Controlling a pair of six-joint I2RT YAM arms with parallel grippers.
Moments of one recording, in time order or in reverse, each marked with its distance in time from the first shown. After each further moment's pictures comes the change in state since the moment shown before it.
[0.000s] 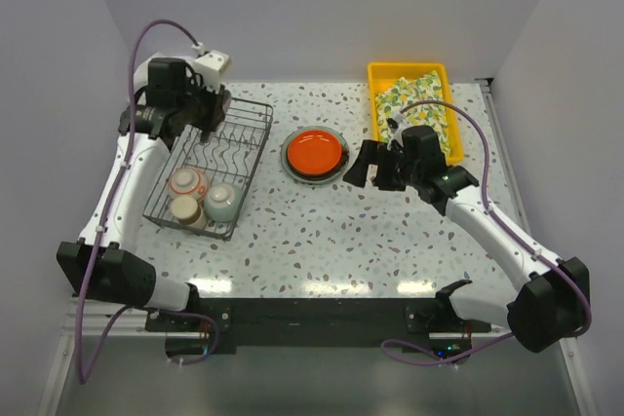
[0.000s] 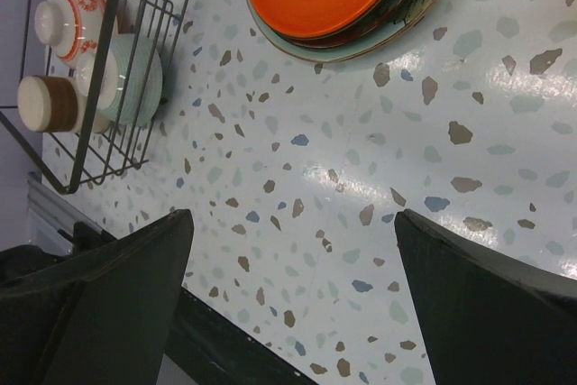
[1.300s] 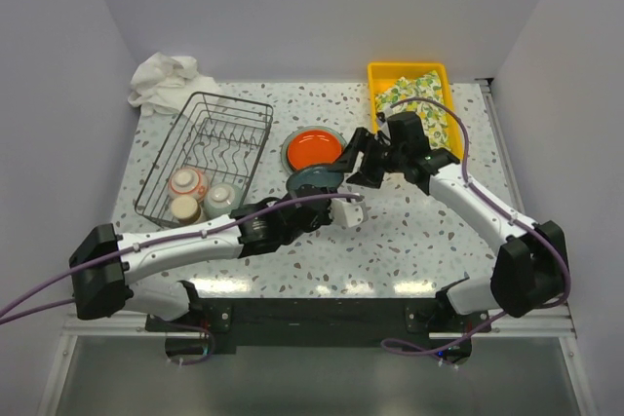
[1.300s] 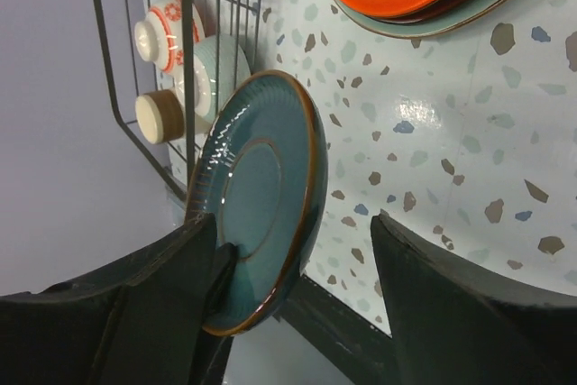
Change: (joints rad) left arm -1.019 -0.096 -0.584 0.562 -0.642 0.420; right arm 0.000 0.191 0.115 0.033 -0.188 0.315
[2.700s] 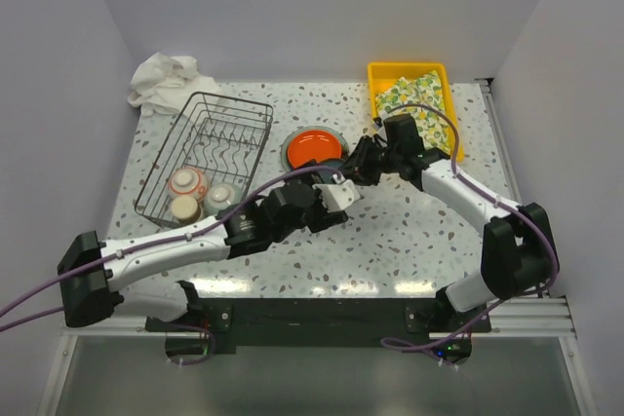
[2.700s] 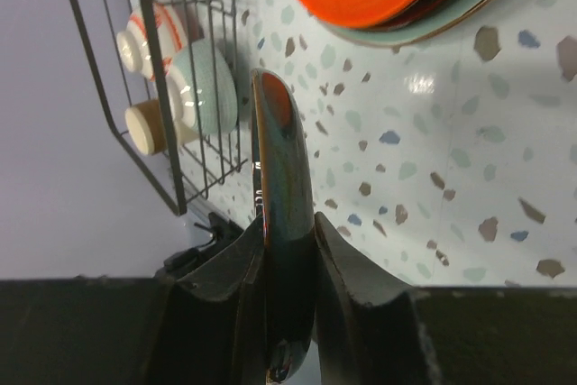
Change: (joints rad) left arm 0.018 -0.070 -0.016 0.055 0.008 -0.254; right arm -0.031 0.098 -0.028 0.073 -0.071 0.039
